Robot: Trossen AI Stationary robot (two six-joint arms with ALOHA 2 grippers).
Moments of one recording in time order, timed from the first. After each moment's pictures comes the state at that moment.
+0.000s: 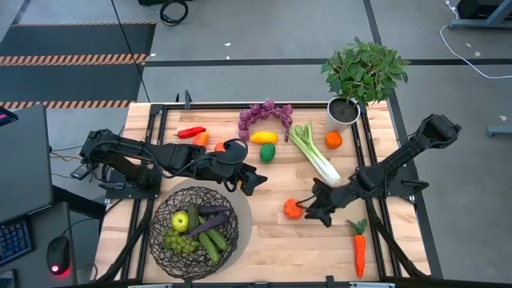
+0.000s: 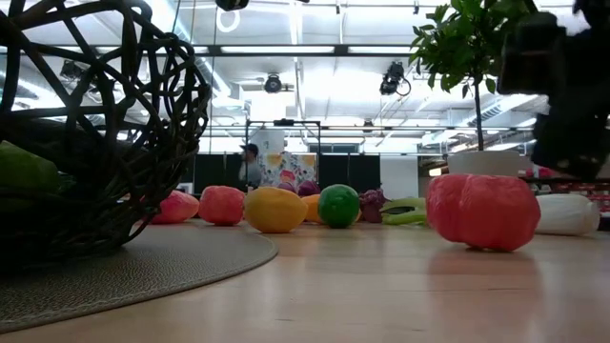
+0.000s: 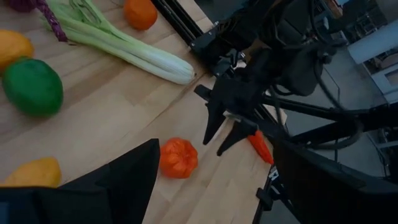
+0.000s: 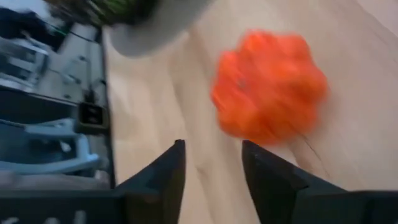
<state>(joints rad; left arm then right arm) -0.21 1.51 1.43 -0.46 -0.31 -0.97 0.51 1.16 0.37 0.15 0.13 1.04</state>
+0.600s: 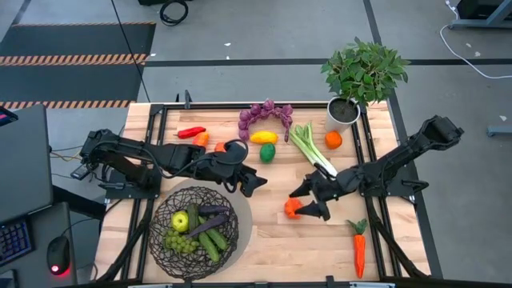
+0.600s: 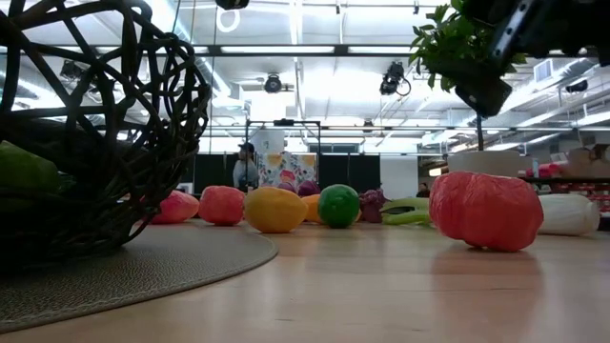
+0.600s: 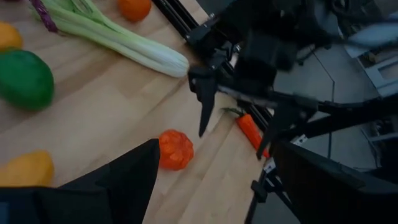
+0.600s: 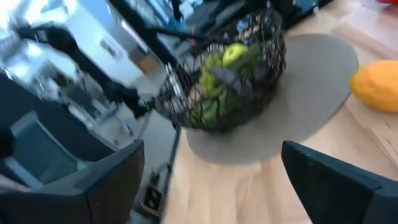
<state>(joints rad) -0.22 1.51 1.43 -0.46 -0.27 -0.98 0.39 1.16 0.37 0.62 0.12 0.68</state>
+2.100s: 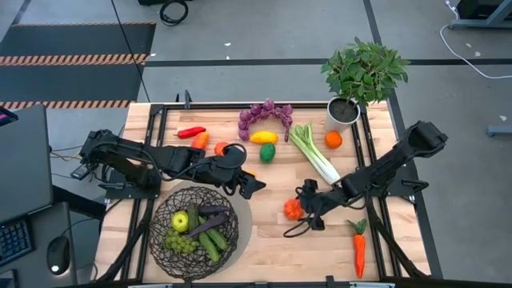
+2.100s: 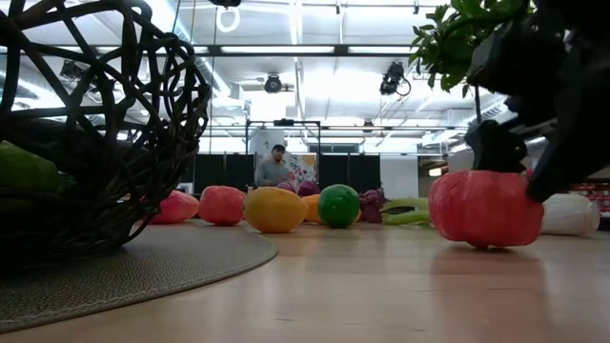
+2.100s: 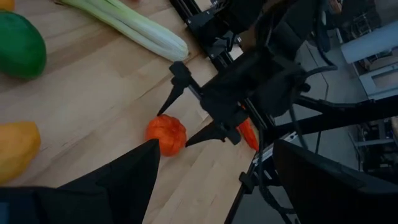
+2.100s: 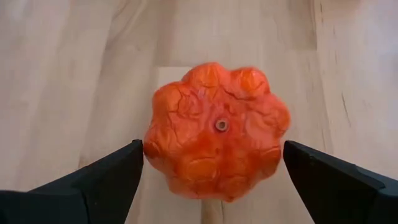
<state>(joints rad) -0.24 1.51 1.43 -0.49 -0.26 -1.09 0.47 1.43 0.55 -0.02 0.24 0.37</state>
